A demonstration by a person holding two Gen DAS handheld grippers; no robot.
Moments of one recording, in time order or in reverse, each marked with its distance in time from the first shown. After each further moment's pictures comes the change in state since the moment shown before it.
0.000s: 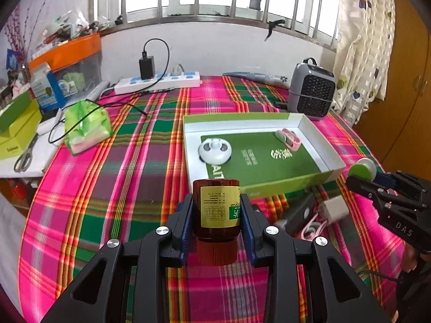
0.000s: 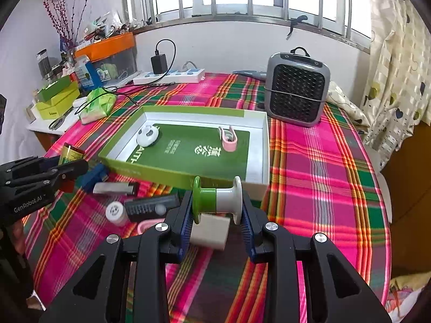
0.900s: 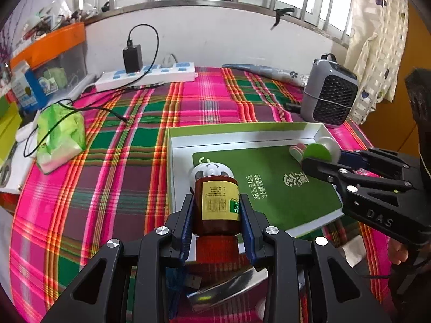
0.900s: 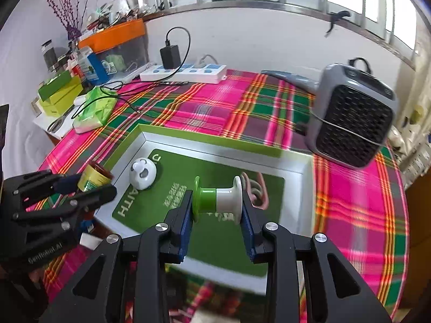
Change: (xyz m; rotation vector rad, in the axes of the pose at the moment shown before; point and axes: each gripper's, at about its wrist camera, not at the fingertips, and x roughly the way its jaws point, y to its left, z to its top) left arm 0.069 0.000 0.042 -0.013 0.068 -0.013; right arm 0.087 0.008 0.076 -0.079 0.080 0.110
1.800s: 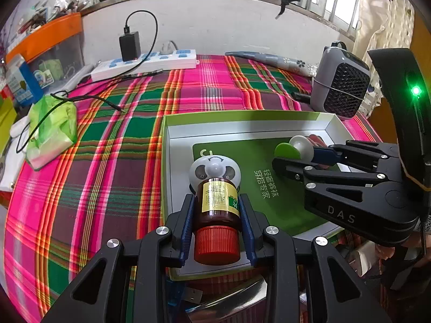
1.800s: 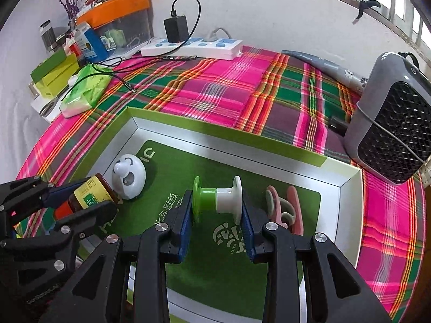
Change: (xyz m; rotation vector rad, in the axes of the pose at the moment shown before) left arm 0.027 0.001 0.001 0.000 0.045 0.013; right arm 0.058 0.007 0.012 -0.047 0.110 0.024
